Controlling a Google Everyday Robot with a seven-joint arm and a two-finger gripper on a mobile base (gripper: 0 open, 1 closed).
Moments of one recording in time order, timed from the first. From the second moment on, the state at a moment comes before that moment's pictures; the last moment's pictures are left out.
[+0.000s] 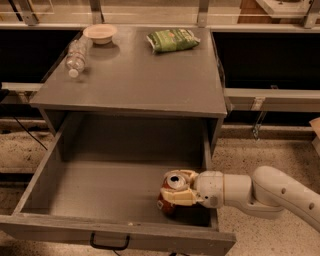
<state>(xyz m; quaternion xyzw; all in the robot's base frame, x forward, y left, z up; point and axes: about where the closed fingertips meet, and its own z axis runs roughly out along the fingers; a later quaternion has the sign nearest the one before) 0.440 -0.035 0.680 -0.39 0.67 0.47 0.43</state>
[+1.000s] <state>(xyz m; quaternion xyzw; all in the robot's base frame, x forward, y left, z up) 0.434 -0.034 0.669 -0.38 0.69 0.47 0.40</state>
